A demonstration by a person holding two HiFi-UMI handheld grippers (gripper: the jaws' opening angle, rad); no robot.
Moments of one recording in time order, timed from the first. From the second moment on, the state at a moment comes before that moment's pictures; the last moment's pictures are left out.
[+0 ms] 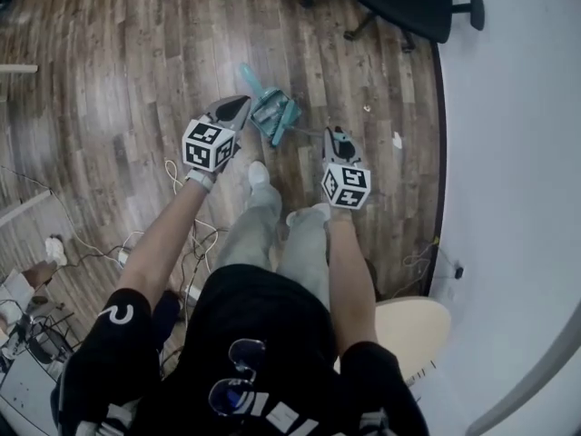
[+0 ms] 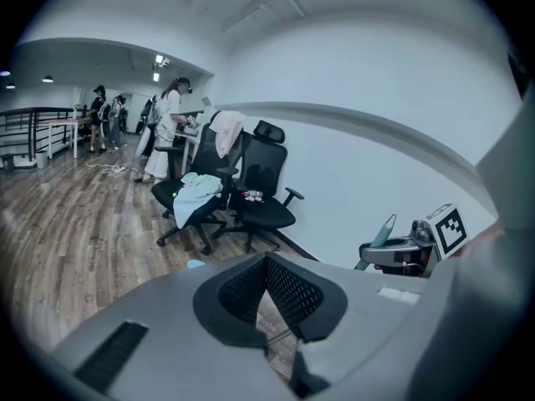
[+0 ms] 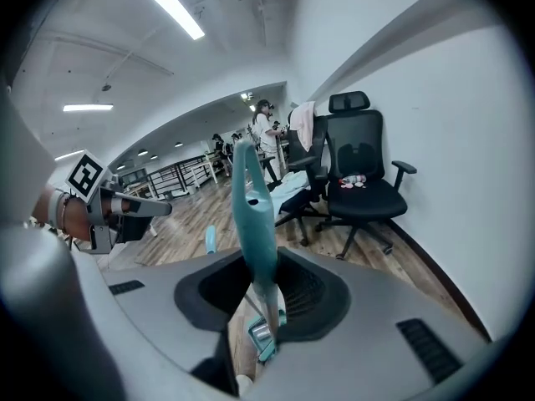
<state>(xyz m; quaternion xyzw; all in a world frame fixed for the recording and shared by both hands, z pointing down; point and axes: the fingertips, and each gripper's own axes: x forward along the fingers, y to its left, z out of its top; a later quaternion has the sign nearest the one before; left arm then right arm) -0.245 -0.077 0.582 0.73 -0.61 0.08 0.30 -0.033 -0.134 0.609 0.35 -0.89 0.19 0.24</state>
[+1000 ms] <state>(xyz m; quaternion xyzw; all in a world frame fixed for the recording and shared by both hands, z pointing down) 0.034 -0.250 0.483 0.85 -0.46 0.15 0.23 0.314 -0.254 0.504 0.50 -0.83 0.14 0.22</state>
